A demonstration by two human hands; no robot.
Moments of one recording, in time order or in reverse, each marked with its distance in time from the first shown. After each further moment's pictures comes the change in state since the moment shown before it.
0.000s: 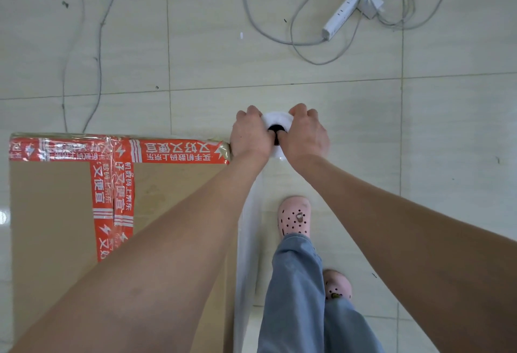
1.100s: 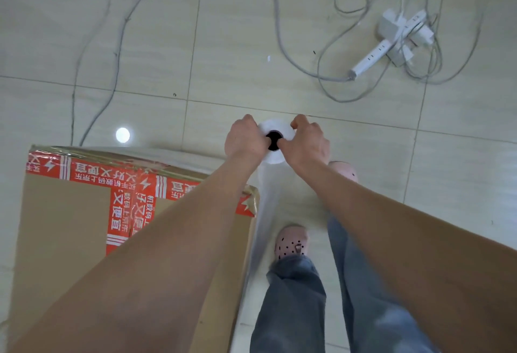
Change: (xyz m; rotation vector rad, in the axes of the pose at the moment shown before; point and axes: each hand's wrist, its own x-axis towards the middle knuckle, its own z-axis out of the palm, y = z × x) left_hand 0.085 -0.011 -0.069 -0.046 -0.099 -0.193; right_hand 0.066 -0.084 -0.014 -0.061 -0.145 -0.005
